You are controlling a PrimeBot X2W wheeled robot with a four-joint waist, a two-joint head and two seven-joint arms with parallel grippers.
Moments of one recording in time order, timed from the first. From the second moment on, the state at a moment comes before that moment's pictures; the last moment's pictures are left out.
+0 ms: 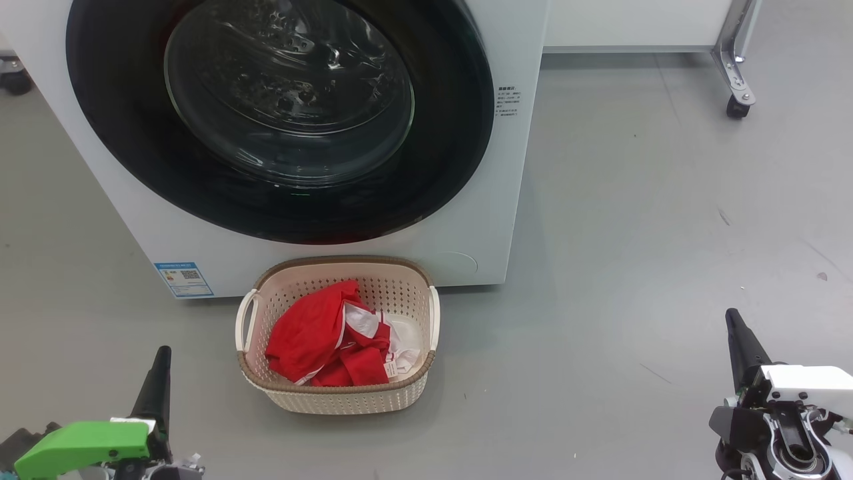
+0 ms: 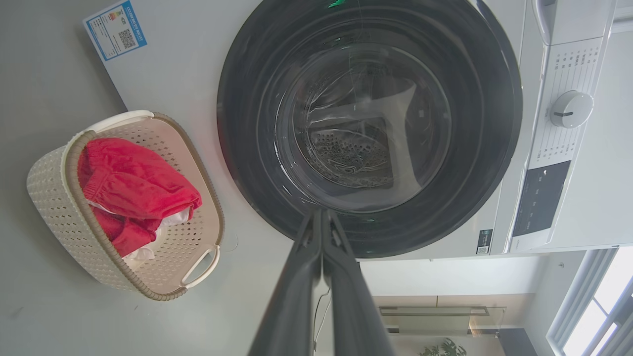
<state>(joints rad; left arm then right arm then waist) -0.03 0.11 -0.03 0.24 -1.70 -0.11 0.02 -0.04 -0.10 -0.03 0.25 1.69 0.11 0.02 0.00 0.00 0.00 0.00</state>
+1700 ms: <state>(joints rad) -0.04 0.11 -0.03 0.26 -1.70 -0.12 0.03 -0.05 -0.10 -0.03 0.27 1.69 0.11 0.03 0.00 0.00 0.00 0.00</state>
